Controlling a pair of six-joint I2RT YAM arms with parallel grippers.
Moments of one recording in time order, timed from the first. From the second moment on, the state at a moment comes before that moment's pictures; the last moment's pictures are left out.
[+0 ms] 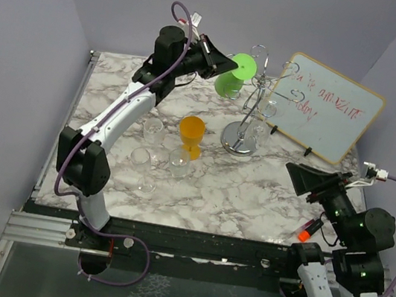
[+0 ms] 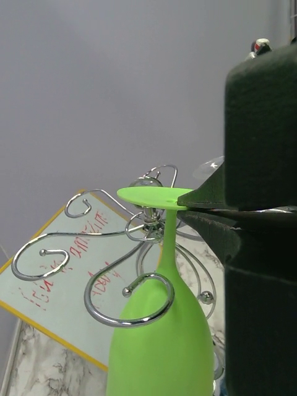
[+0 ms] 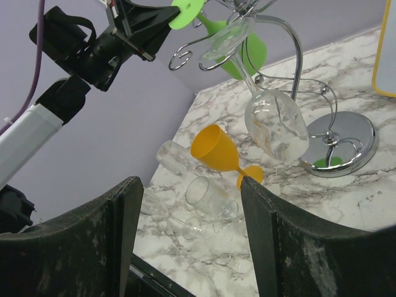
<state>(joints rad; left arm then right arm) -0.42 1.73 1.68 0.02 0.53 -1.06 0.16 0.27 0.77 -0.39 -0.31 0.73</state>
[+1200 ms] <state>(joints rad) -0.32 1.75 1.64 0.02 0.52 -1.10 0.16 0.22 0.80 -0.41 -0.25 0.73</state>
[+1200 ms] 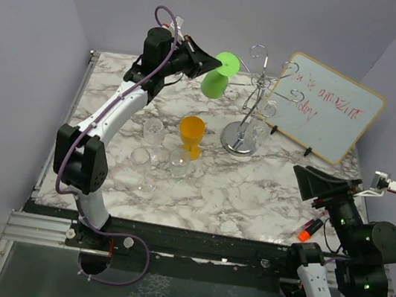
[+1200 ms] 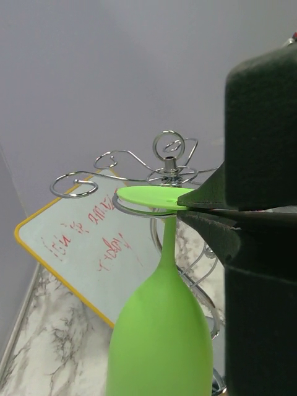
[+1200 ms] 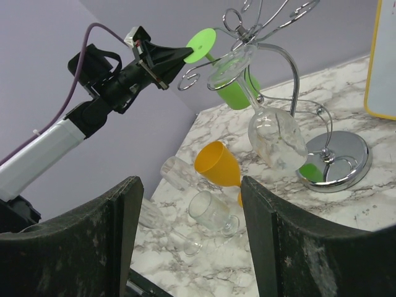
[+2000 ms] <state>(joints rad) -0.31 1.57 1.42 0.06 0.61 -1.03 0.16 0.28 0.78 -0.43 -0.21 0.78</state>
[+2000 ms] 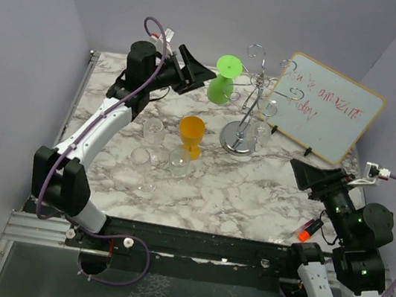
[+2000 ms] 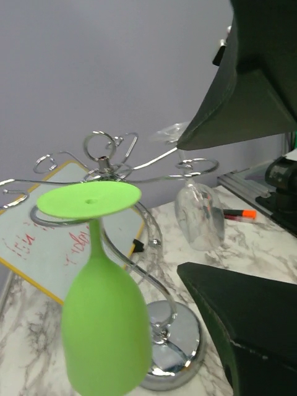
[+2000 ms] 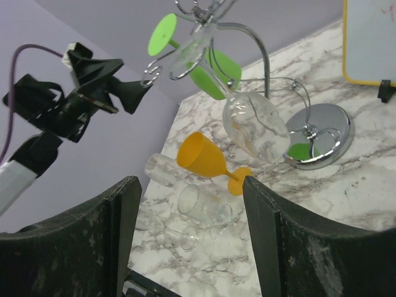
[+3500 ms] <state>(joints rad) -0.59 1.43 1.21 -0.37 0.13 -0.34 0.16 0.24 0.55 -0.48 -0.14 0.82</state>
